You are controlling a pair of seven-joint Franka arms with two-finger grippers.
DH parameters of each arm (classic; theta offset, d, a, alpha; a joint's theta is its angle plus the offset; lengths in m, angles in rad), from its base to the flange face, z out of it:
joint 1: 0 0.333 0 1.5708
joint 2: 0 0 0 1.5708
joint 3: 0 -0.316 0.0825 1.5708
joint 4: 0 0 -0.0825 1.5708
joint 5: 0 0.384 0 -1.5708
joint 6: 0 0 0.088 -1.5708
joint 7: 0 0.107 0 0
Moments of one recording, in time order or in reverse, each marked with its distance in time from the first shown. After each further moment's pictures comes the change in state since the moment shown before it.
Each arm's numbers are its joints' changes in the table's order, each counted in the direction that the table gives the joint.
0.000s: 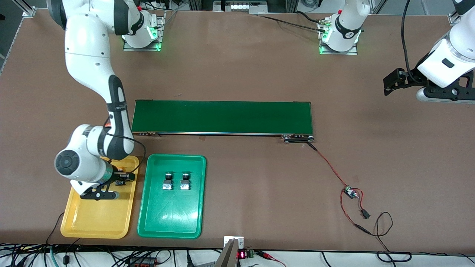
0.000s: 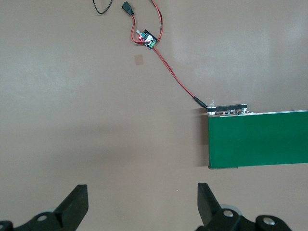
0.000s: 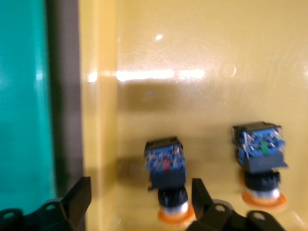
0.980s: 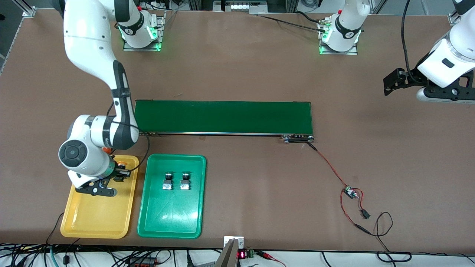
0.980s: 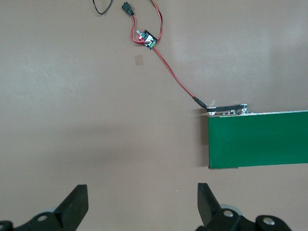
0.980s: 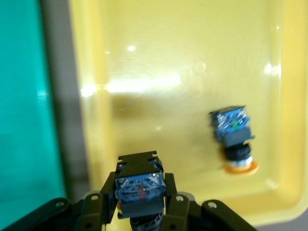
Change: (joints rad) left arm 0.000 0.001 0.000 0.001 0.000 -0.001 0.000; right arm 0.065 0.034 0.023 0.087 -0.146 -0.104 0.181
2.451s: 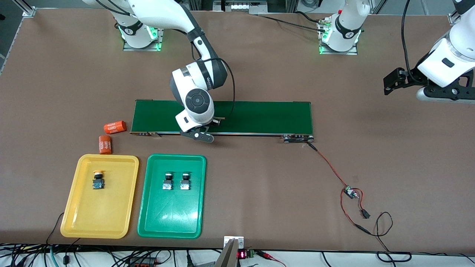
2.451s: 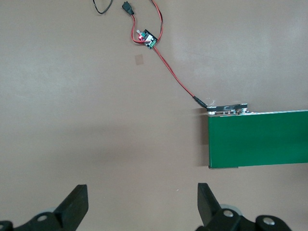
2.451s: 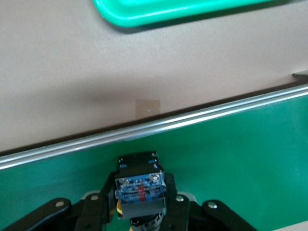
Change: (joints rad) left arm 0.000 0.002 0.000 0.003 0.000 0.000 0.000; right arm 0.474 0.210 -0.131 0.223 0.000 0.158 0.649
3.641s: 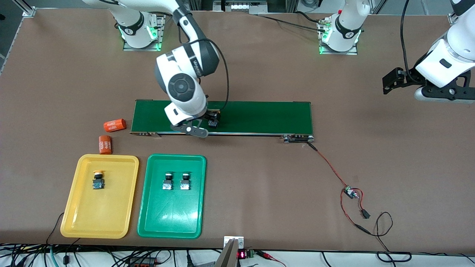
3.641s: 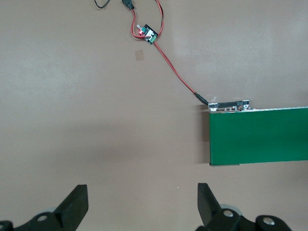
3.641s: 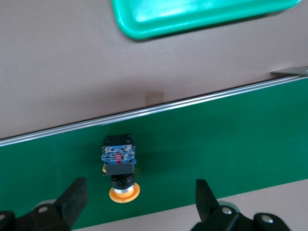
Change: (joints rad) left arm 0.001 0.011 0.000 0.023 0.000 0.000 -0.001; right arm -0.011 0.105 -0.013 0.003 -0.001 0.063 -0.008
